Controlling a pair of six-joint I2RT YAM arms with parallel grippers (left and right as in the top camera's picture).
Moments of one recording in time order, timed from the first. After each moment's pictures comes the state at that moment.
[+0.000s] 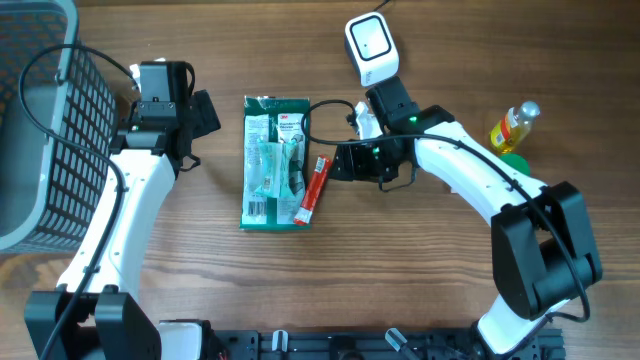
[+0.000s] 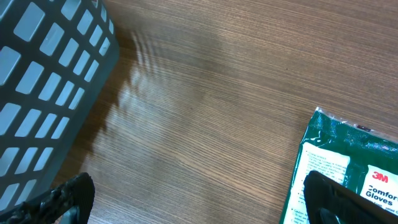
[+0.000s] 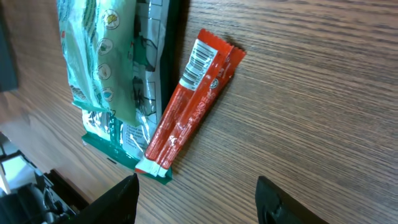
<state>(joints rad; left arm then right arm) -0.04 1.51 1.15 -0.59 -0.32 -0.32 0.44 1.85 1.25 -0.70 -0.52 0.36</state>
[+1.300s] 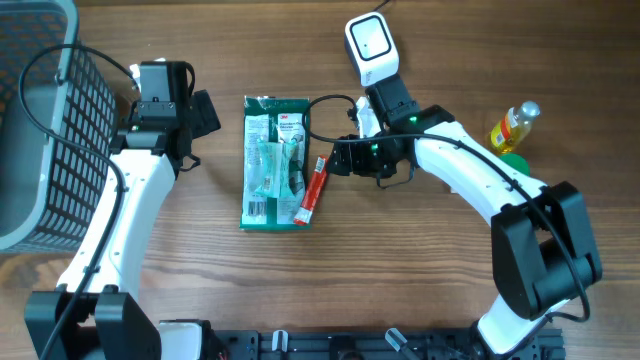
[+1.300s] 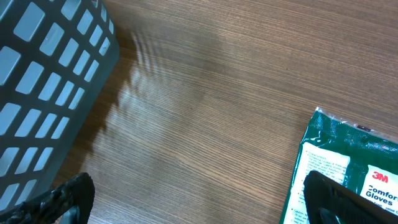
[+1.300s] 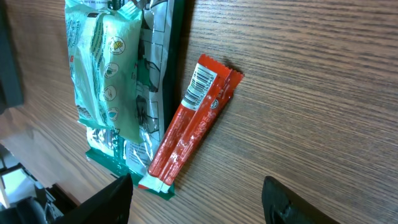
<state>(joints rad) -0.04 1.51 1.15 -0.59 -0.32 -0.32 0.44 1.85 1.25 -0.65 -0.50 0.39</state>
